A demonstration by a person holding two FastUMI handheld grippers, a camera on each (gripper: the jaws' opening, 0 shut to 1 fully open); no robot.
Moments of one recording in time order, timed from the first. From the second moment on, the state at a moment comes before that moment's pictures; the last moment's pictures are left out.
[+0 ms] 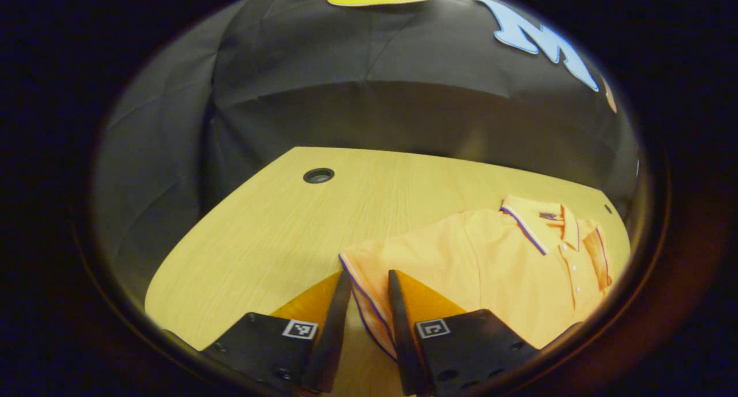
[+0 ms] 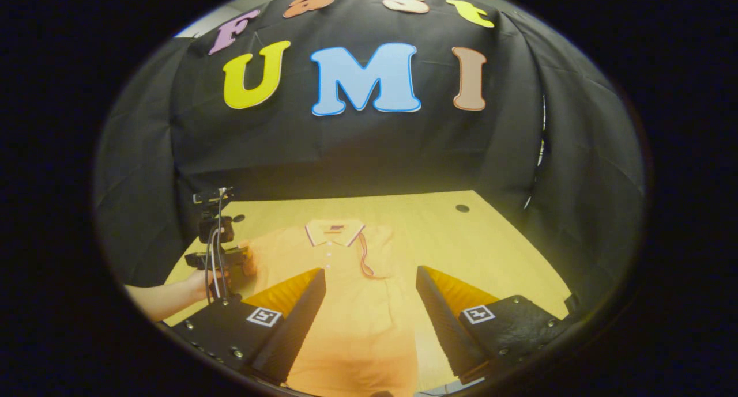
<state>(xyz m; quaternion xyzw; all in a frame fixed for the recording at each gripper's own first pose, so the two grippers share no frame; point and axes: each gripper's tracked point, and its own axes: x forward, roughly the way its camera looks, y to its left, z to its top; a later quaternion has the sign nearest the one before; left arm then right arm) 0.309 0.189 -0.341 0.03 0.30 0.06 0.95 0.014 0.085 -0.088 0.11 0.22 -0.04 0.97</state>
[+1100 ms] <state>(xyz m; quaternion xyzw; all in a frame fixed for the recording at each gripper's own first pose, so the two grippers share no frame) 0.314 0.052 -0.283 0.07 0.24 -0.07 0.97 0.004 0.067 -0.109 0.13 0.23 -0.08 0.96</state>
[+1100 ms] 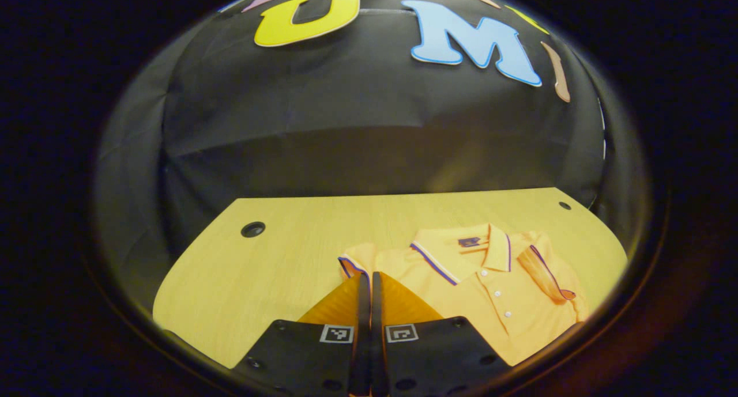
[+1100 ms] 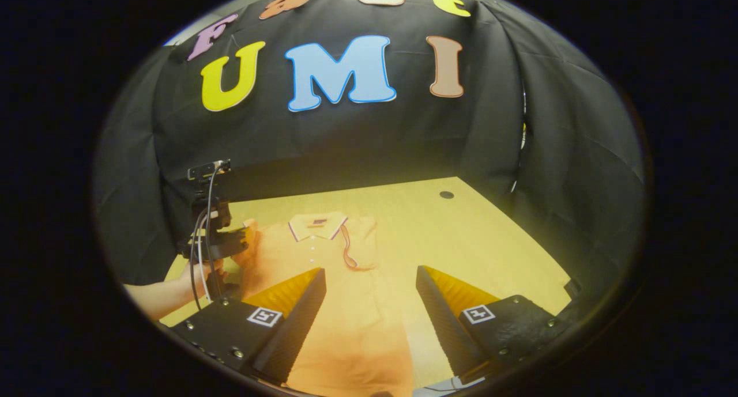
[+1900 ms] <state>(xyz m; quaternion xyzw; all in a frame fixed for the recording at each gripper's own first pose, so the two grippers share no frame) 0.283 -0.019 -0.299 0.08 0.28 -0.14 0.95 -0.012 0.067 -0.127 0.15 0.24 -0.07 0.96</state>
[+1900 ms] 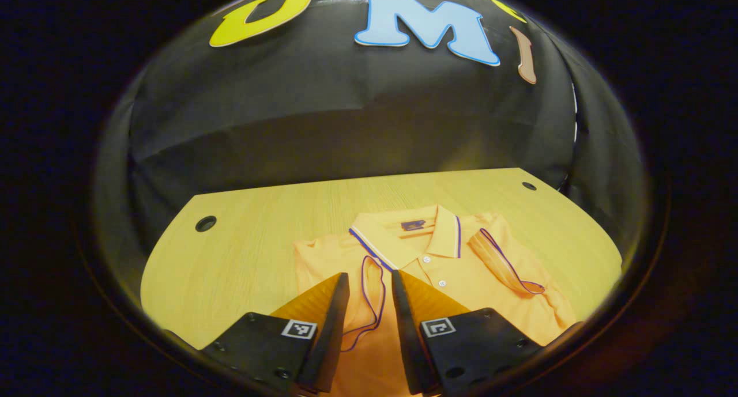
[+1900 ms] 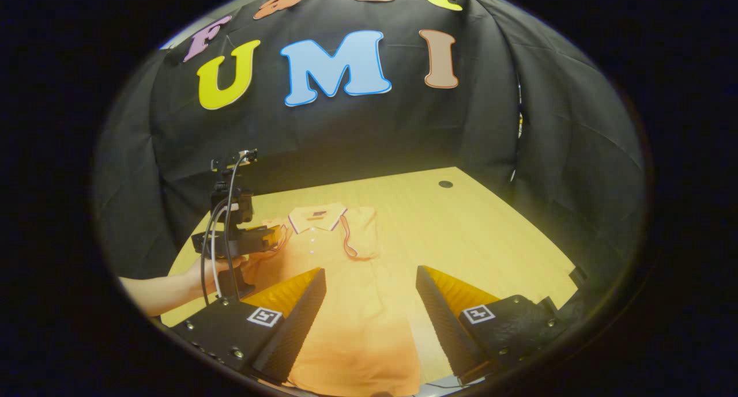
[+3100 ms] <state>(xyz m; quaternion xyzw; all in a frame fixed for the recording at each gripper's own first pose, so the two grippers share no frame) -0.035 0.022 -0.293 0.05 0.31 -0.11 0.94 -0.133 0.085 -0.253 0.09 0.36 0.03 0.93</state>
